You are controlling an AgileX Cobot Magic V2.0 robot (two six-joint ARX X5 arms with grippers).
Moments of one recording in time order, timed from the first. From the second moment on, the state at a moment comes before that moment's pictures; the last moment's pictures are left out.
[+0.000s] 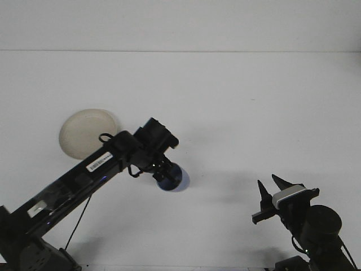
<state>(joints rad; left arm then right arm) -0.67 1.63 1.53 -0.94 0.17 0.04 0.27 0.38 0.59 -0.57 -0.10 -0.05</state>
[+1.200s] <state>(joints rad) 0.17 1.81 1.63 -0.93 0.10 0.07 0.27 0.38 0.59 -0.57 -0.10 -0.05</state>
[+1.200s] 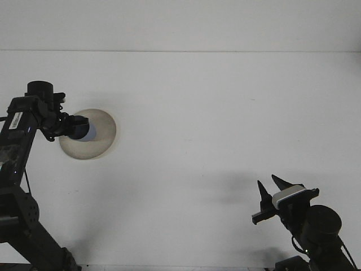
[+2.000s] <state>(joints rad) 0.17 1.68 1.97 -1.07 0.13 0.07 0.27 0.38 0.59 -0.58 -0.06 -0.05</state>
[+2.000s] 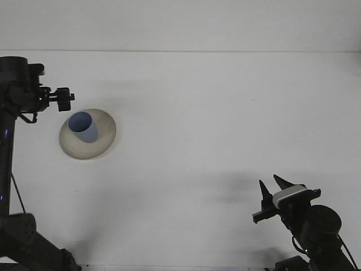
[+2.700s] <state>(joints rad) 0.13 0.62 0.88 -0.46 0.16 0.05 0.27 0.36 0.59 -0.37 0.13 0.03</state>
